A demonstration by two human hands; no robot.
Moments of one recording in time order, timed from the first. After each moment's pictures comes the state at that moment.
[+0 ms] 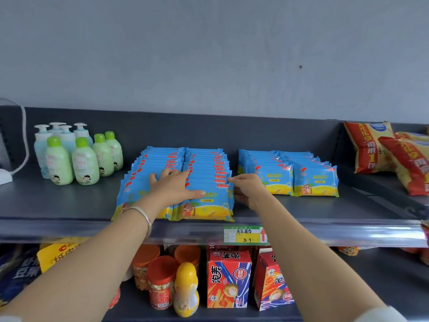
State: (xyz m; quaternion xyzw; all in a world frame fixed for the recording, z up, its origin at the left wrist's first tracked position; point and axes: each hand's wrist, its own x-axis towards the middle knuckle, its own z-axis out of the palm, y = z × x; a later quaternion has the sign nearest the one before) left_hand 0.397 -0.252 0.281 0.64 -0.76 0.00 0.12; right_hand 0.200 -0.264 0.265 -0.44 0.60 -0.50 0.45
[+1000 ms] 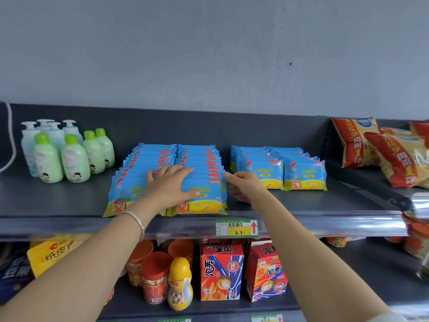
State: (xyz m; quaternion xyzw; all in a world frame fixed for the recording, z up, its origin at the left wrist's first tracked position) left_hand 0.393 -0.244 0.269 0.59 -0.79 0.04 0.16; right_hand 0.180 -0.240 0.261 -0.54 0.58 -0.46 0.41
